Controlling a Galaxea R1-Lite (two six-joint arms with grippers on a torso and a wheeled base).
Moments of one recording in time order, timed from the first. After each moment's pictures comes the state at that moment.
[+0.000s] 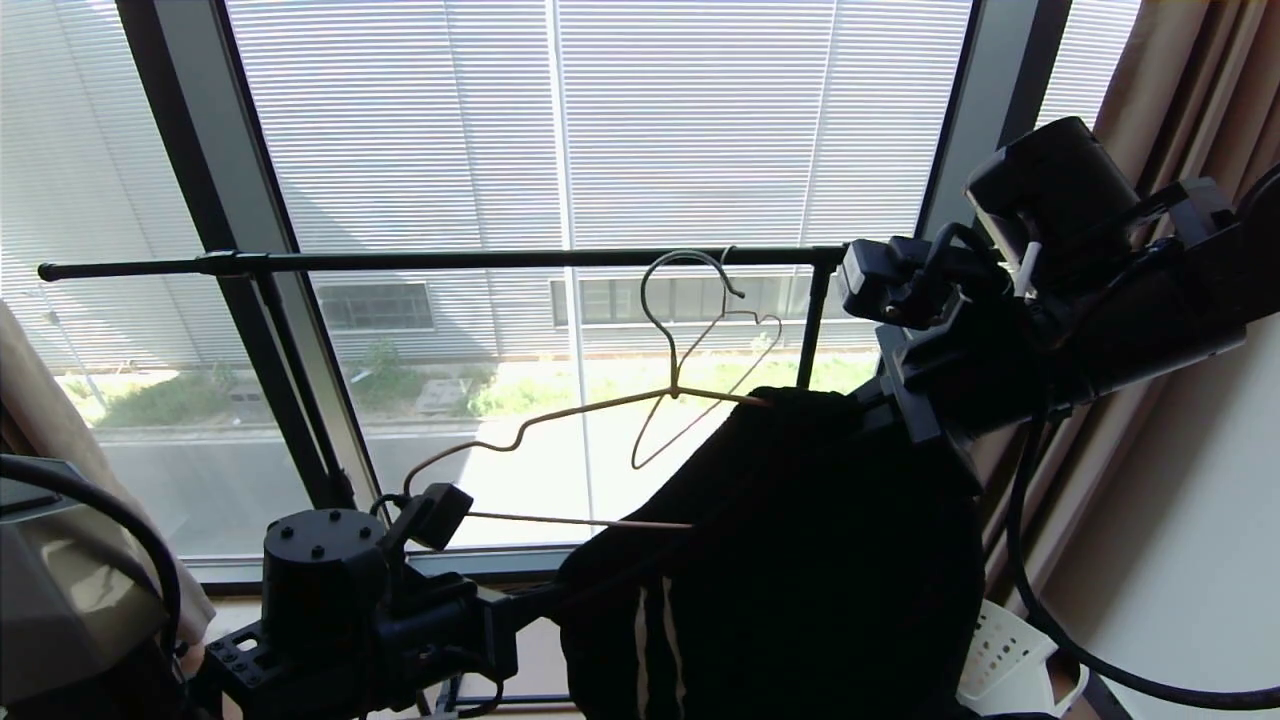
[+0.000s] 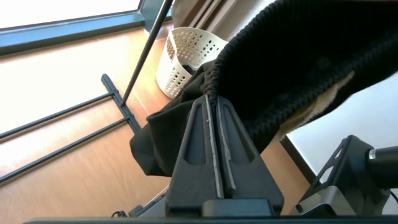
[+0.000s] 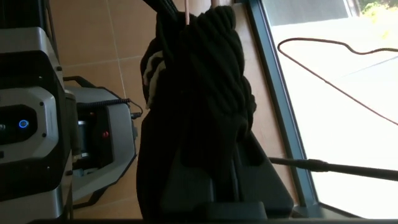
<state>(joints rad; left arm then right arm) -0.47 1.95 -0.24 -1.29 -0.37 -0.41 0.46 1.76 -1.56 0.71 0.53 -0.68</state>
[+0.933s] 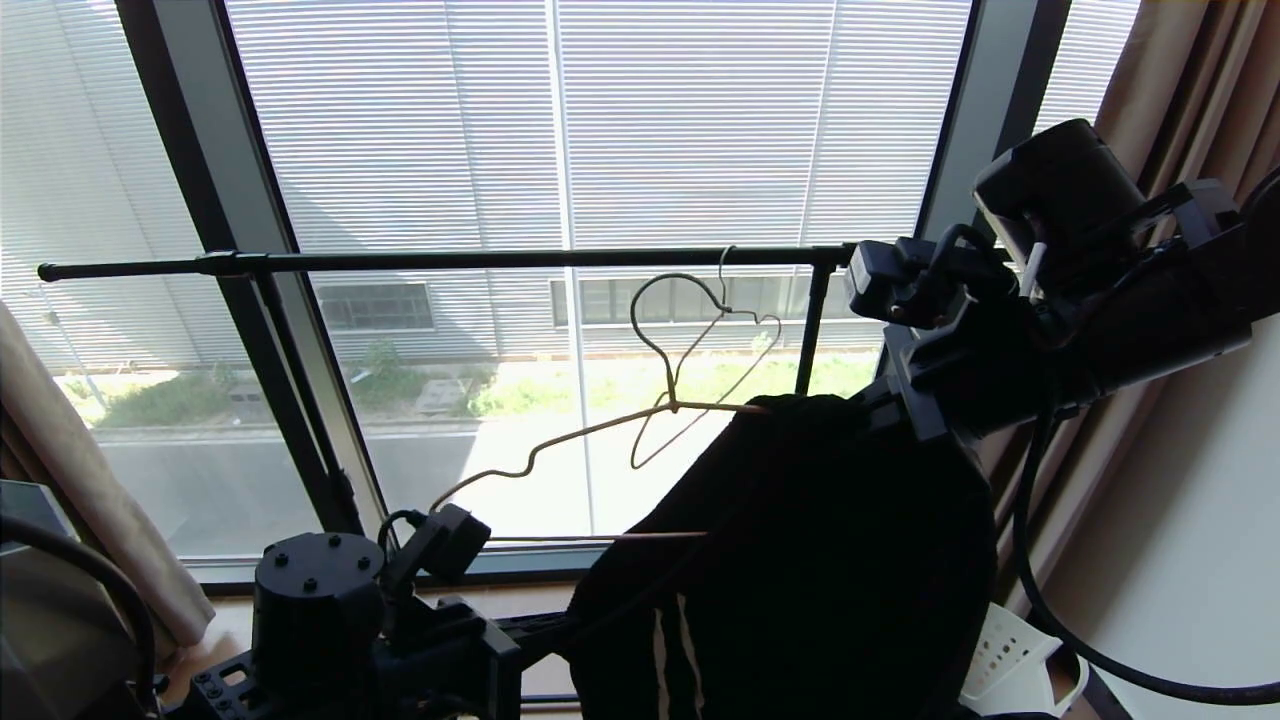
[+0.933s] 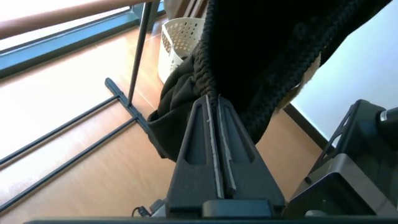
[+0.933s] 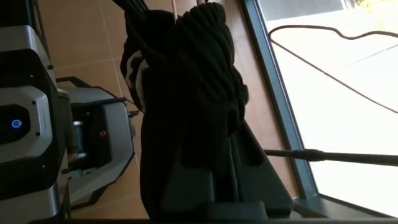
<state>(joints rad) -0.55 1.91 -0.18 -1.30 -0.37 -0.27 0.45 1.76 -1.56 0.70 0.53 -0.68</state>
